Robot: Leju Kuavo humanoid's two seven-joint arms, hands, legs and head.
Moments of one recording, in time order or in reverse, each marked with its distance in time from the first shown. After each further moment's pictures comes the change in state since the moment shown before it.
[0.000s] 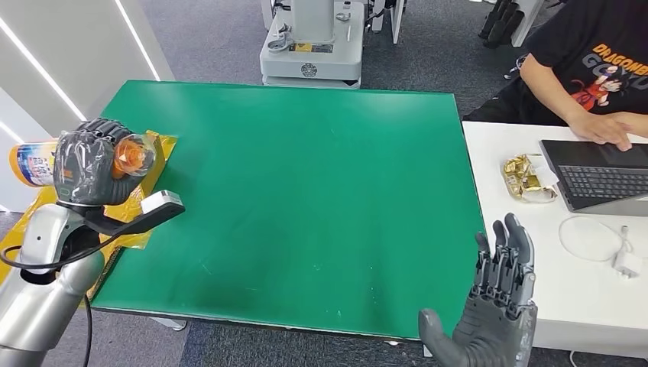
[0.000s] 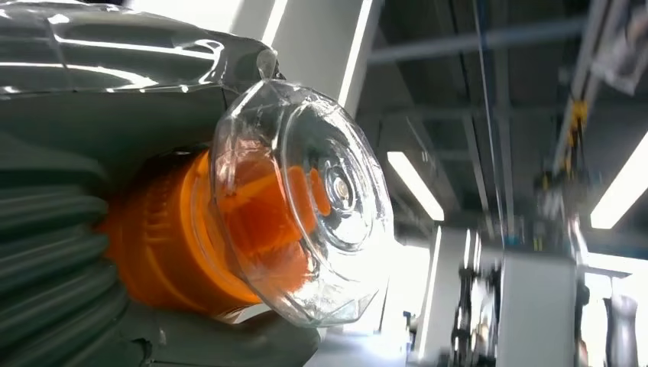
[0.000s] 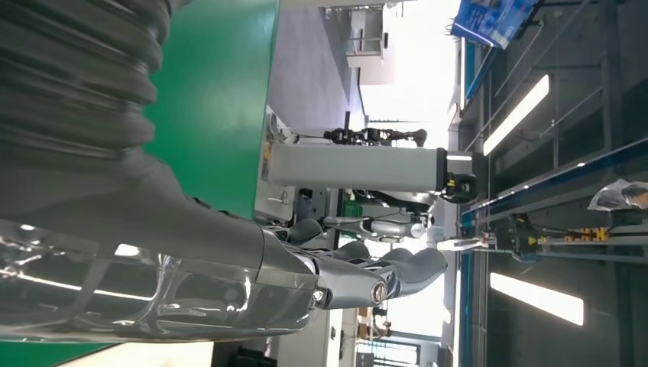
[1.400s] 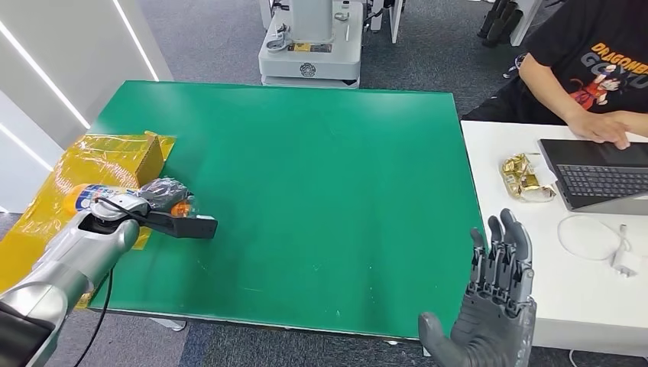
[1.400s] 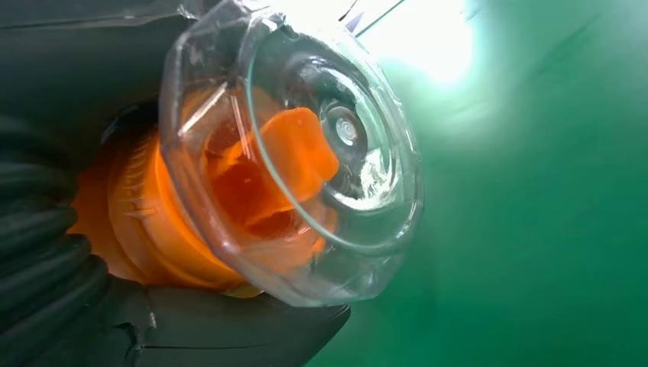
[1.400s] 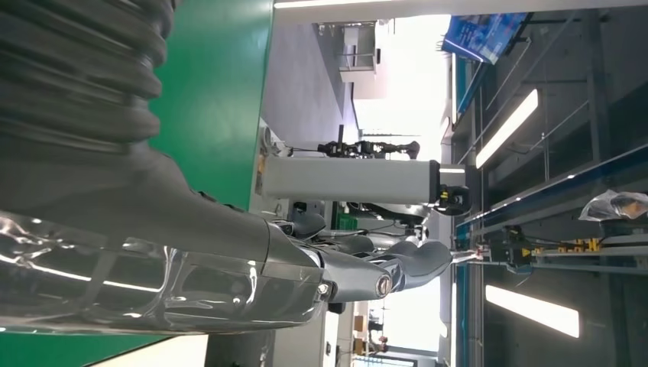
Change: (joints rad) left arm -0.442 -0.081 -0.397 0.959 -0.065 -0.443 -0.235; right arm -0.011 0.003 -0.009 -0.014 -0.027 0.062 0.000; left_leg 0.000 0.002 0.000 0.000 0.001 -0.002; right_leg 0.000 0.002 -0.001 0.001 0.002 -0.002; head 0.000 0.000
